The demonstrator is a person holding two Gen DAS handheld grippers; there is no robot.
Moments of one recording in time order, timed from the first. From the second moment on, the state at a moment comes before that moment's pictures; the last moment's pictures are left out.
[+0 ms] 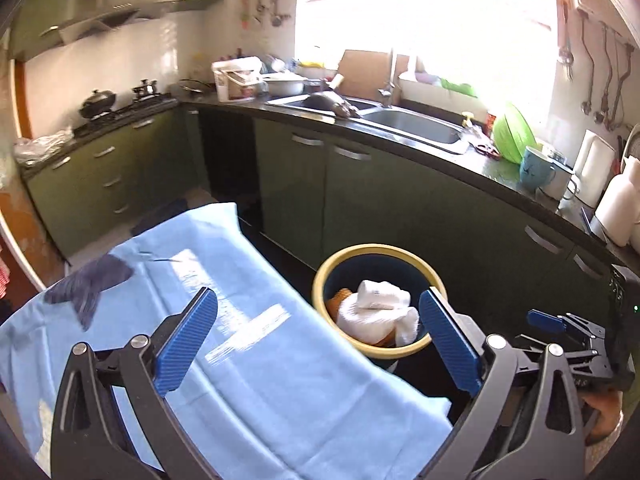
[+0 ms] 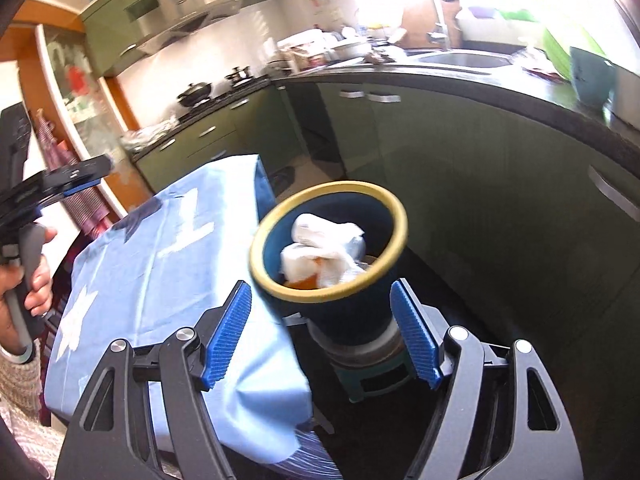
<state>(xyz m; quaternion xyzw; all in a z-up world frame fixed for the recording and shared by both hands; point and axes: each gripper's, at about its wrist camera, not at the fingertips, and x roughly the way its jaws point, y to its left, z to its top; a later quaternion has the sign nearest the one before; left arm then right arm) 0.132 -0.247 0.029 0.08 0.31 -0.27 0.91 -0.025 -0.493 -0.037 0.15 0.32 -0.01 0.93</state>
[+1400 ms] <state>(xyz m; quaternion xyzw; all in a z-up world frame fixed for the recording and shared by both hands) -0.087 -0.010 0.050 0.02 0.22 0.03 0.98 -0.106 -0.349 0.049 0.01 0.21 0.01 0.98</state>
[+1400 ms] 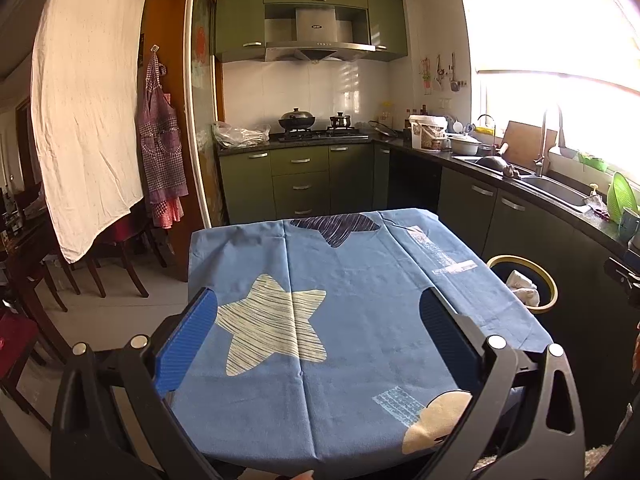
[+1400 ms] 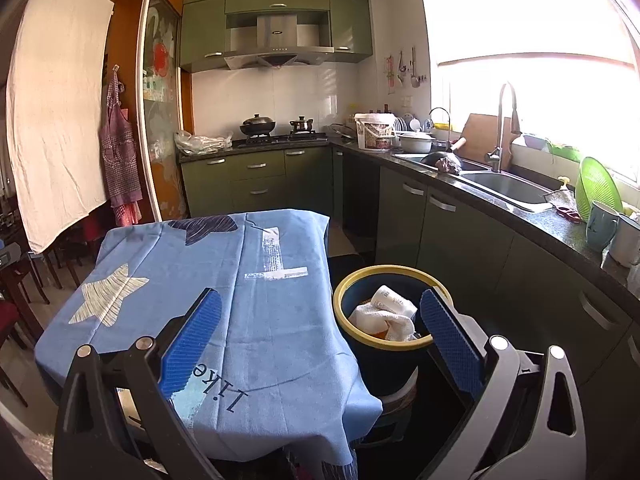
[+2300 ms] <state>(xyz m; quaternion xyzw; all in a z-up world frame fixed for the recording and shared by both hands) -0.085 -0.014 0.043 0.02 0.23 0.01 0.97 -0.105 -0.350 0.051 0.01 0.20 0.01 0.98</state>
